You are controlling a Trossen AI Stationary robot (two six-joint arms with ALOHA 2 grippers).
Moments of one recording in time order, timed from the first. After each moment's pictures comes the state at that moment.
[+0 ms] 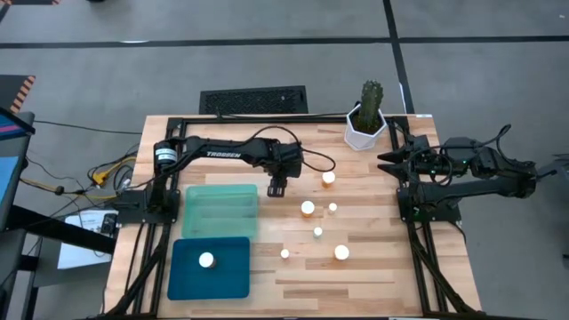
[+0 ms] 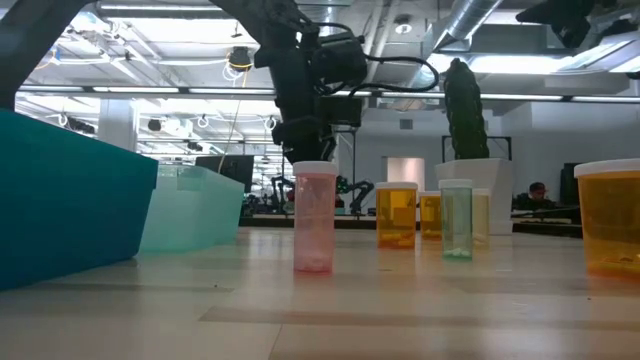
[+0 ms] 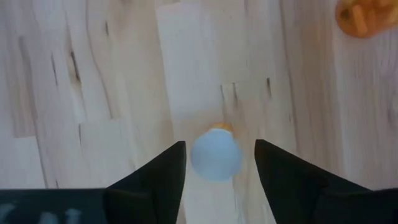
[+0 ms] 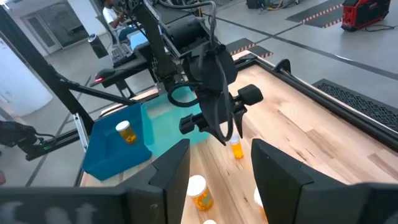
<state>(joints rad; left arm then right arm) 0.21 2.02 1.56 -0.77 -0.02 0.36 0.01 0.37 0.78 -0.63 0.18 0.38</state>
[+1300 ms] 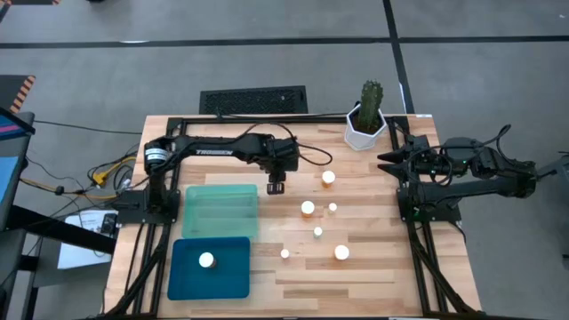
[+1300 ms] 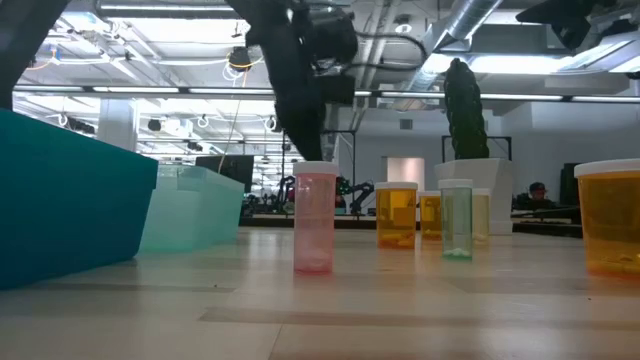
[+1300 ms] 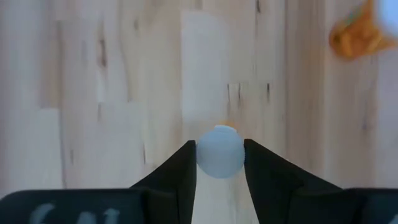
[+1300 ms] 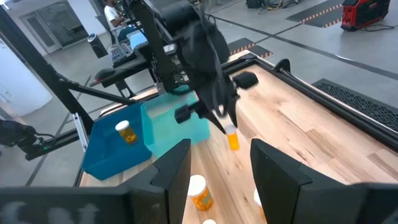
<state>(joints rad) 0.20 1.93 1.56 -0.82 -0.03 0.21 0.01 0.37 0.78 -0.63 0.18 0.38</state>
